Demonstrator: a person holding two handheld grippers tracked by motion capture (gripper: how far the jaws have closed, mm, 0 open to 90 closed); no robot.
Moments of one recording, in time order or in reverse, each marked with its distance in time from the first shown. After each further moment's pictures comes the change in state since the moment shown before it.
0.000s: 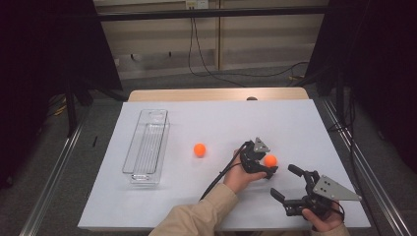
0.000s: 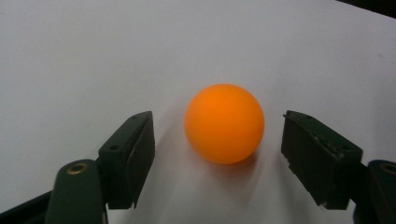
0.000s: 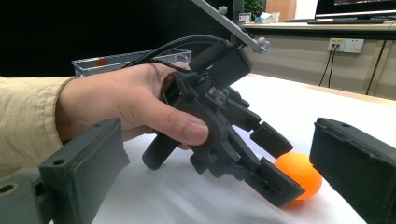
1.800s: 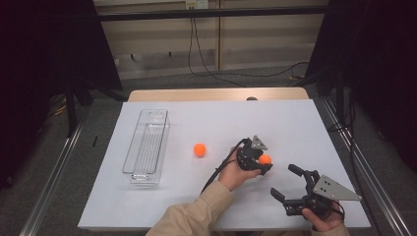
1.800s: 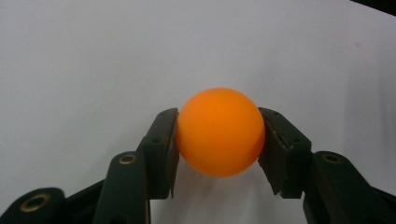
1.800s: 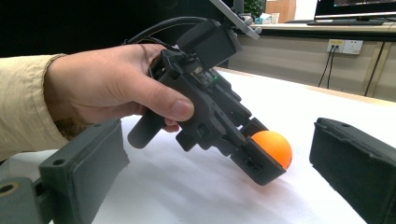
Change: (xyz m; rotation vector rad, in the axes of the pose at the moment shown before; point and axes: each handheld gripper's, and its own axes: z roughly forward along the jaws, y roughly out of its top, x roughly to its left) left arm 0.004 0.007 -0.022 0.059 -0.037 0.004; right arm -0.001 0.000 0.000 0.001 -0.002 -0.009
